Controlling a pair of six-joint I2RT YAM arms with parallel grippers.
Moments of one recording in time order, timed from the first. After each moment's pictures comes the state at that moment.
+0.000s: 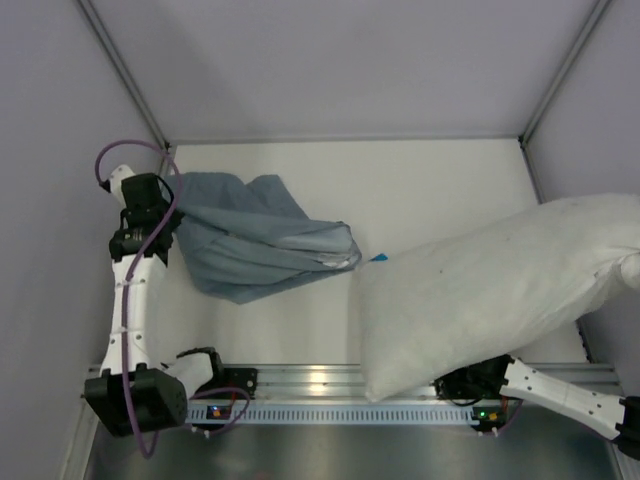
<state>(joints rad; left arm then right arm) 0.17 1.09 1.08 -0.61 -0.27 -0.54 1.08 0.25 1.54 -1.06 1.26 0.49</state>
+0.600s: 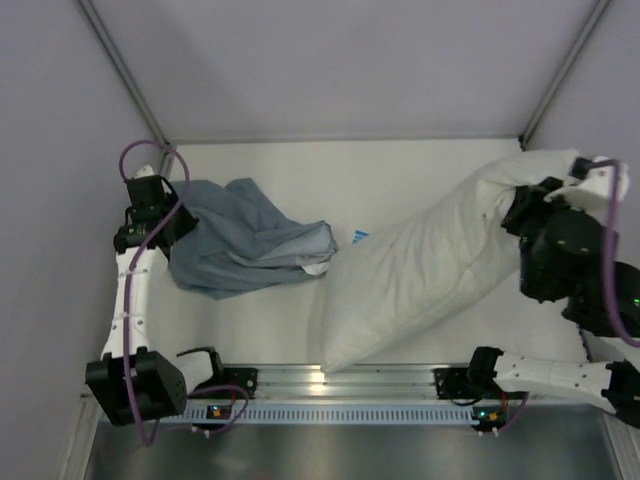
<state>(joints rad) 0.19 1.12 1.14 -0.62 -0.06 -0.44 1.09 0.77 1.53 -0.75 1.34 0.29</state>
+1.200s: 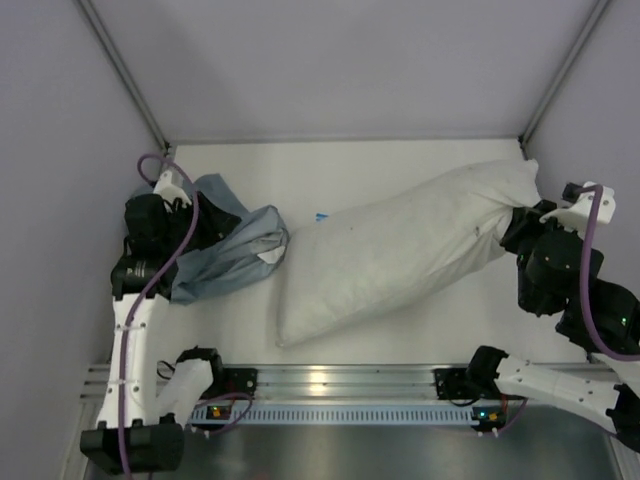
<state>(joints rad) 0.12 0.91 1.01 -0.63 0.42 -0.49 0.96 0.70 1.27 -0.75 1.21 0.36</state>
